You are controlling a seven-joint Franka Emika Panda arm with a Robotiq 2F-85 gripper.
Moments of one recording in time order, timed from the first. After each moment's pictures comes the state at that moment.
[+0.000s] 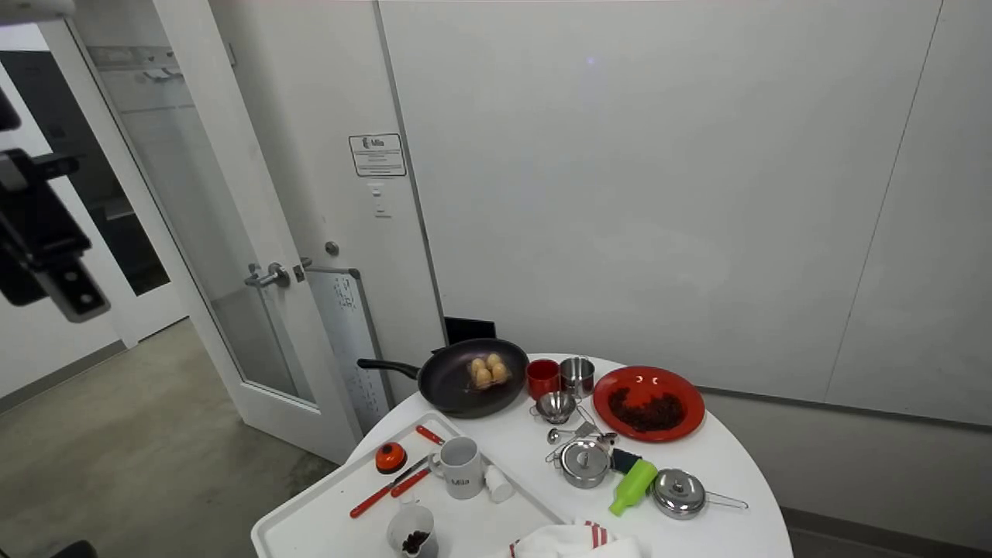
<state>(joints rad) 0.00 -0.85 -0.14 -2.56 -0.11 1.77 -0.32</state>
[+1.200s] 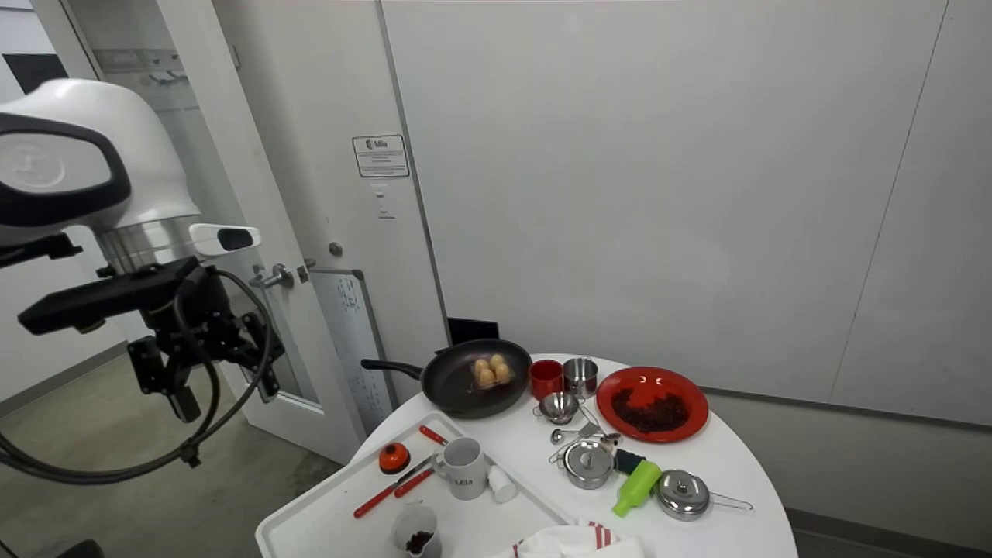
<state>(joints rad) 0.13 -0.29 0.04 -2.63 -0.28 2.21 -0.42</state>
